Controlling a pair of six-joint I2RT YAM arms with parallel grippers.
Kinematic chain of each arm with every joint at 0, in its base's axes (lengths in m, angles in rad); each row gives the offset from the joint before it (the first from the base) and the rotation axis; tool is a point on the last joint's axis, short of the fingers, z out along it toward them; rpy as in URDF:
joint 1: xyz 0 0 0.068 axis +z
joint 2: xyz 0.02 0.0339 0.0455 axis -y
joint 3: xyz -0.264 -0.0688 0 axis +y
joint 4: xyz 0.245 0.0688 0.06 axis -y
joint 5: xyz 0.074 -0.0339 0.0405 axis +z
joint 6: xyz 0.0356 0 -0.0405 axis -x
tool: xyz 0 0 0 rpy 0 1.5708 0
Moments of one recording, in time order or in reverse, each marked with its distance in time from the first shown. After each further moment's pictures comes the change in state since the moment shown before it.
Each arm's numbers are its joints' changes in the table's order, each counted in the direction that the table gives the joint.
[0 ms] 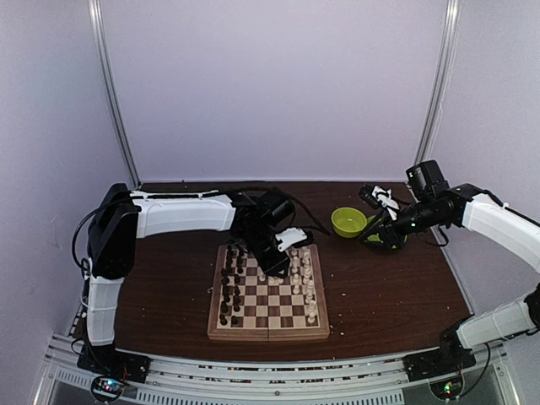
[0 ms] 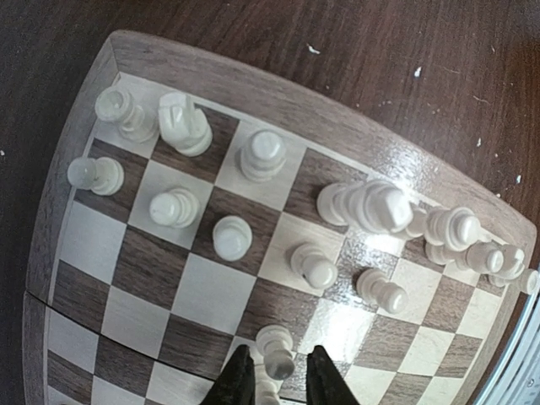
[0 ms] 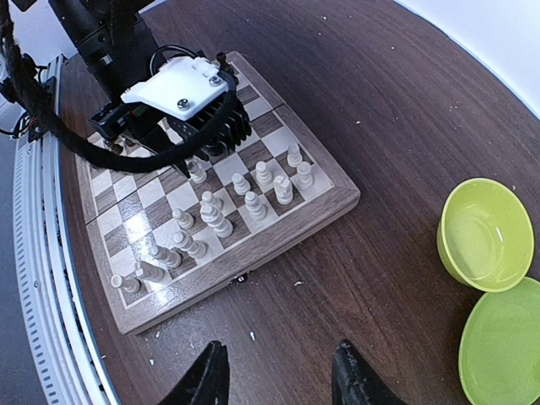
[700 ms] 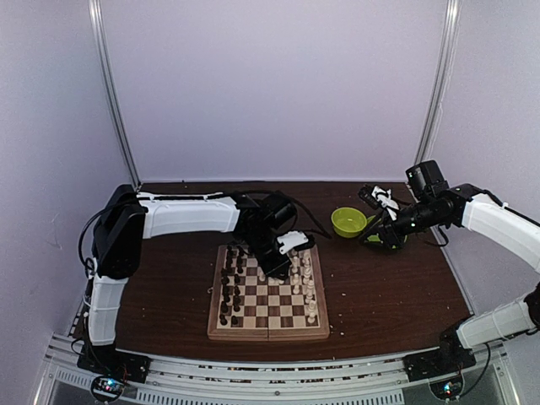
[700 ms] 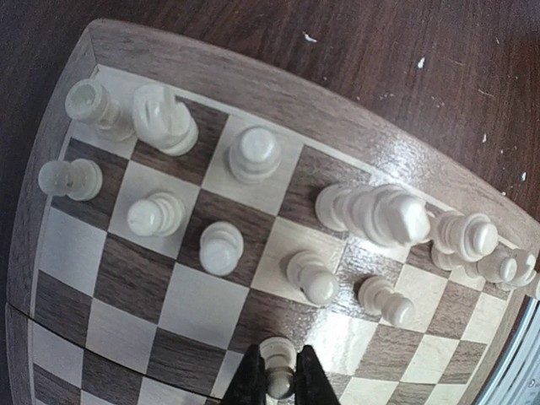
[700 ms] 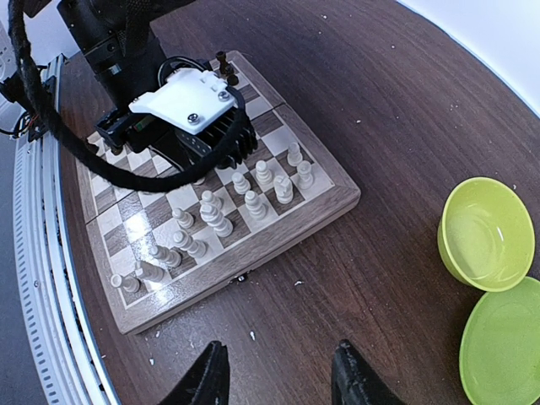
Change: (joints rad) left arm 0.000 -0.037 -0.021 -0.013 -0.017 -0.003; right arm 0.000 -0.003 0.000 0.000 0.000 0.000
